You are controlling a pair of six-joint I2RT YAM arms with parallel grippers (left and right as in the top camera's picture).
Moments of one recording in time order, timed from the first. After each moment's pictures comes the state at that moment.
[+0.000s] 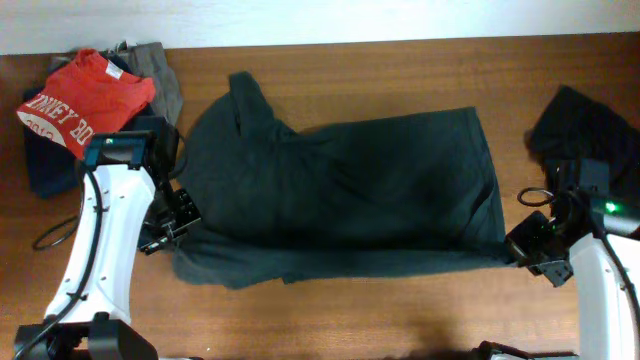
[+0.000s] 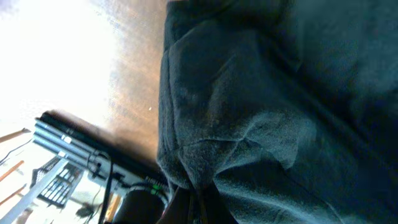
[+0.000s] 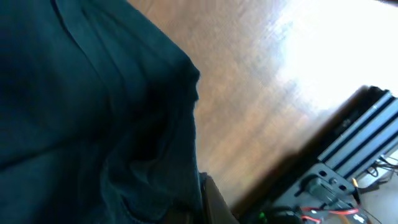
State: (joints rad) left arm 0.01 1.58 1.39 -1.53 -0.09 -0.56; right arm -0.31 1.22 1.07 -1.33 0.06 0.64
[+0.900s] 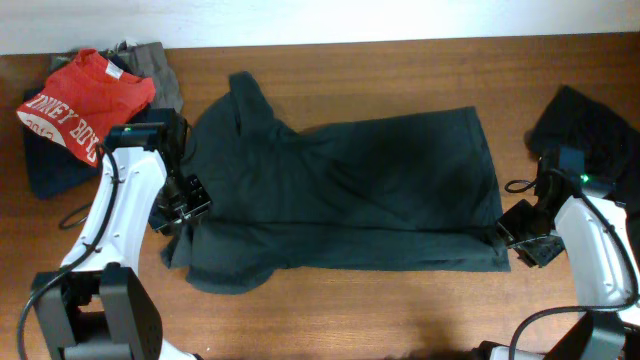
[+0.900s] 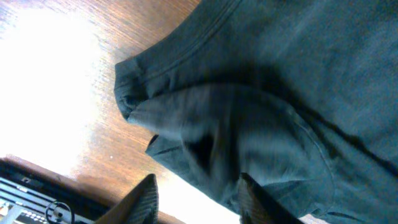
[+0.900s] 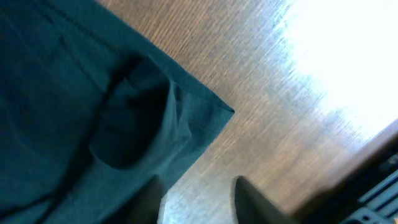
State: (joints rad) left arm 0.01 1.73 1.38 -1.34 -0.06 -0.54; right arm -0.31 1.45 1.01 -1.13 0.05 0.66
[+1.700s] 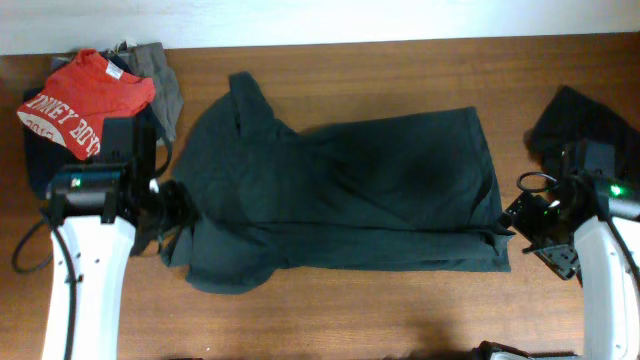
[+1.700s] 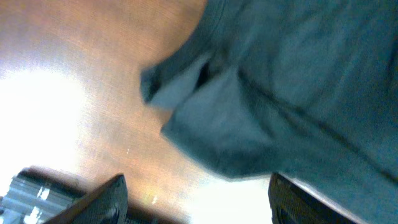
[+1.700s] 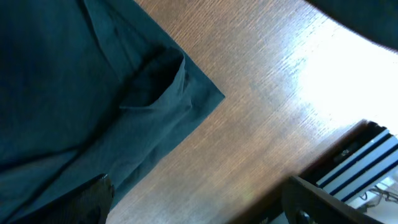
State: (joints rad) left arm 0.01 1.35 1.41 -1.45 -0.06 -0.49; right arm -0.31 1.27 1.15 -1.32 0.05 0.54
